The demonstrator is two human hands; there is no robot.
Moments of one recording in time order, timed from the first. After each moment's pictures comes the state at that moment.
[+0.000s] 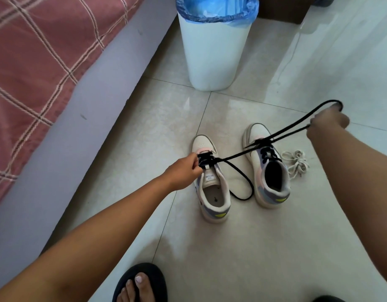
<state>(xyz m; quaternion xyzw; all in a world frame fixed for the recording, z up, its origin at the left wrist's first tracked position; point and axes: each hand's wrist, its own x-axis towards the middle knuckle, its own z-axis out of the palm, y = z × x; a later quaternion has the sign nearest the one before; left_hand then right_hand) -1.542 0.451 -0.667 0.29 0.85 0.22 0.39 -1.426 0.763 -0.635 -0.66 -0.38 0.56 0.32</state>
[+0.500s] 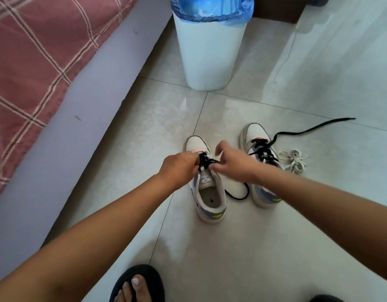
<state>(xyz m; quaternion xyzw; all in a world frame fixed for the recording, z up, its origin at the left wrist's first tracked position) -1.537 0.465 -0.650 0.43 0.88 0.03 0.20 -1.441 0.602 -0.639 -0.23 -0.88 0.37 -0.18</state>
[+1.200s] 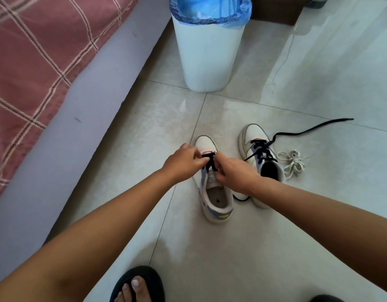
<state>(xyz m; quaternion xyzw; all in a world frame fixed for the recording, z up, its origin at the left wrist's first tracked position) -1.545 0.477 -0.656 0.32 0.88 0.17 0.30 -1.427 0.594 -0.660 -0.15 -0.94 0.25 -0.16</state>
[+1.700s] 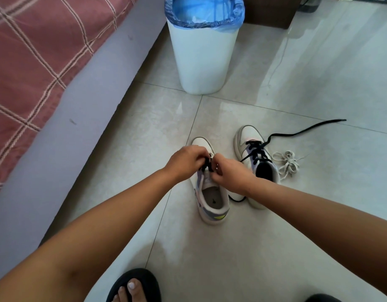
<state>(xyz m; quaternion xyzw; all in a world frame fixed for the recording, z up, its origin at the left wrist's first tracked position) -1.542 0.486 -0.657 0.43 0.83 0.24 0.26 -1.425 0.595 -0.663 -0.19 -0.92 0.30 -0.14</state>
